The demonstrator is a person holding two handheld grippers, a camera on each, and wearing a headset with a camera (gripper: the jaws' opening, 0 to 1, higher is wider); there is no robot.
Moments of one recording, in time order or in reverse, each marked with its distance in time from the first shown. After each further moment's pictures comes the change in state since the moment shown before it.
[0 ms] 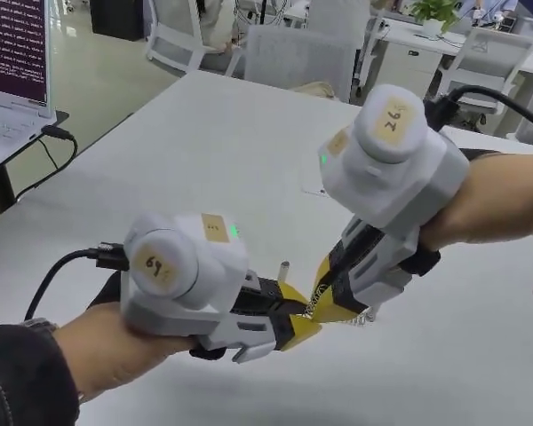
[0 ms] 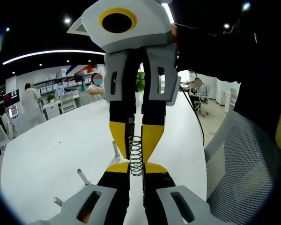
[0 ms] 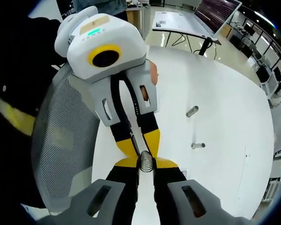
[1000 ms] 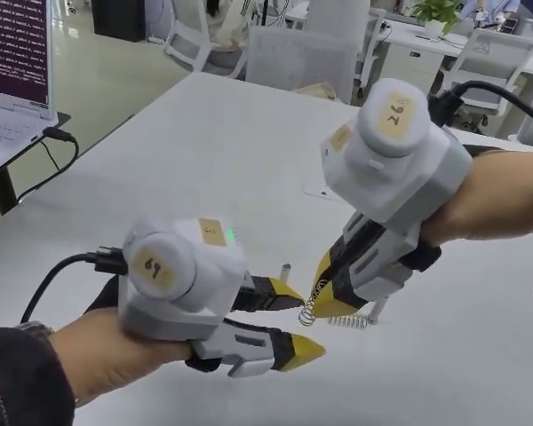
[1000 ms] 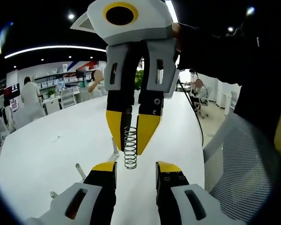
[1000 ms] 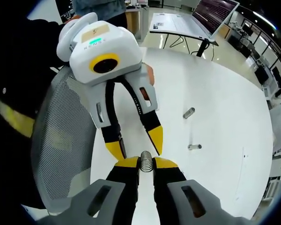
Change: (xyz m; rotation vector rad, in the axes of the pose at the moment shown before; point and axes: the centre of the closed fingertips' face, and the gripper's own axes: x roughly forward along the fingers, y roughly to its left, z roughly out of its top) left arm -0.003 0.001 -0.006 -0.044 0.015 -0.004; right arm -0.004 -0.006 0.005 0.007 -0.016 -0.014
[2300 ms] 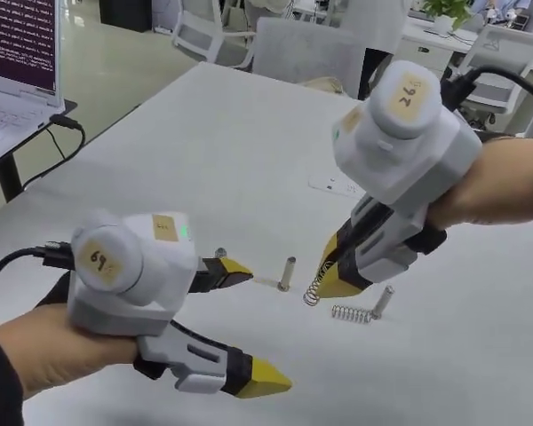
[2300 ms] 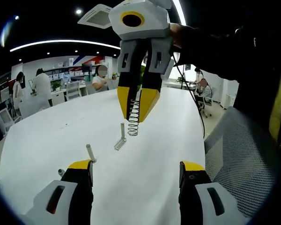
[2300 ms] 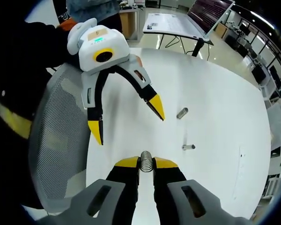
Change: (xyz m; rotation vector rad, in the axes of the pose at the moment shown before) left arm -0.035 0.015 -0.034 -0.047 0.034 0.044; right arm 0.000 -0.017 0.002 0.014 -0.004 -0.025
